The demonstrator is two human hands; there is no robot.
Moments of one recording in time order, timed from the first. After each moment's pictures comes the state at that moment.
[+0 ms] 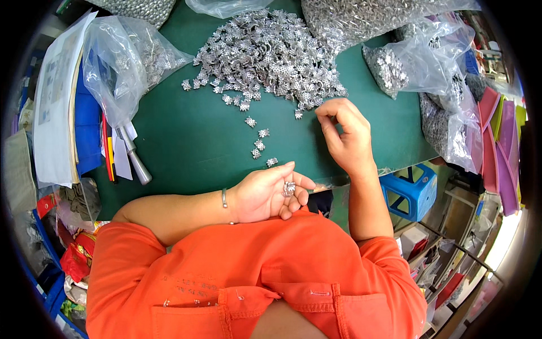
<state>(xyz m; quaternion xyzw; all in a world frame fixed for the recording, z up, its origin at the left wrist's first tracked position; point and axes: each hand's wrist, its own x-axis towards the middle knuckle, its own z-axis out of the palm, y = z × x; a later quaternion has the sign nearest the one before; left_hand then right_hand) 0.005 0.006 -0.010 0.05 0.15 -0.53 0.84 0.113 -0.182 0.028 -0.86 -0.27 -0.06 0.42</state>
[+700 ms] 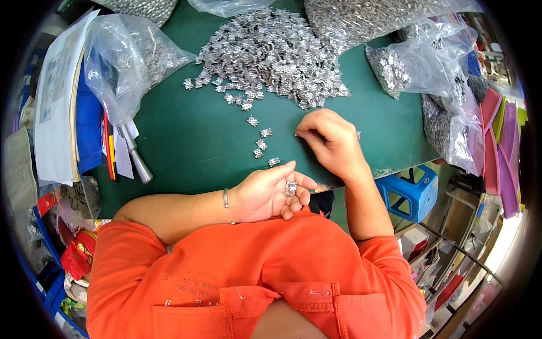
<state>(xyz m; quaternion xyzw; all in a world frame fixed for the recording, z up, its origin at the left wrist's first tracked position) 0.004 0.006 -0.015 0.02 0.14 -0.52 0.84 0.105 -0.172 0.019 -0.83 -0.33 0.02 0.44</state>
